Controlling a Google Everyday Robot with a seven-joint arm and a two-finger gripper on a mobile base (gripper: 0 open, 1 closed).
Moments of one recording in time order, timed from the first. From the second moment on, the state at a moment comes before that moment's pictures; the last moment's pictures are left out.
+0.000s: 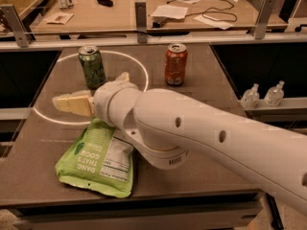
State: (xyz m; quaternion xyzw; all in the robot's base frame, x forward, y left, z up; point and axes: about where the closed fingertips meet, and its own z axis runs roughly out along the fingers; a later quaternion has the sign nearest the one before) arm 0.543 0.134 0.909 -0.24 0.75 0.23 0.57
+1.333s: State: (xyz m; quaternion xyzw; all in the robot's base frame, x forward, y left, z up) arm 0.621 0.175 0.887 -0.25 0.76 0.21 0.56
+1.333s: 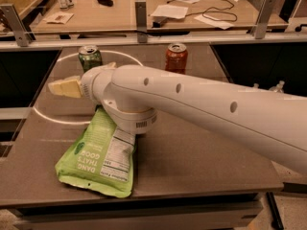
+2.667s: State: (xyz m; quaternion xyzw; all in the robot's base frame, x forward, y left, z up) arm 0.655 0.209 0.881 -0.26 0.74 0.21 0.58
